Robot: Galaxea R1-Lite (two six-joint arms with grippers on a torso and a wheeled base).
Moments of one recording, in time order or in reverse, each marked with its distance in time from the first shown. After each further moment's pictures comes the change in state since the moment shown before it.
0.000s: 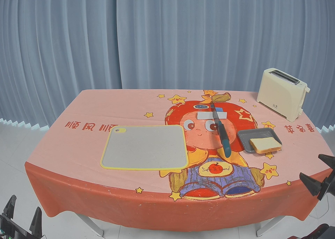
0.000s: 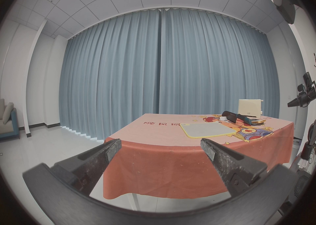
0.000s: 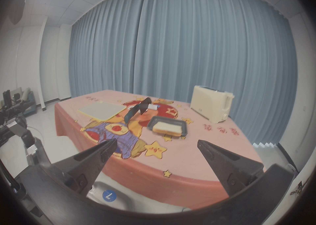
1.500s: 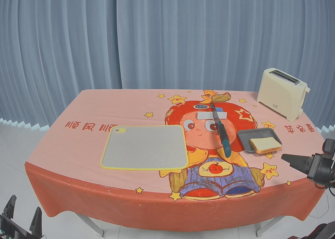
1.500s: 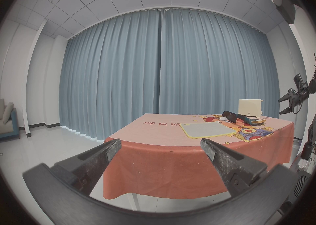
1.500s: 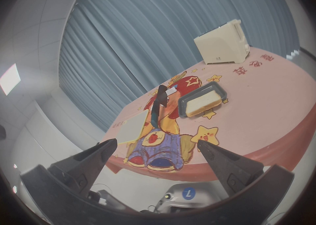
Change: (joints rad) left arm 0.000 0.000 0.000 0.000 0.000 0.000; right arm 0.149 0.312 -0.024 -0.214 0.119 0.732
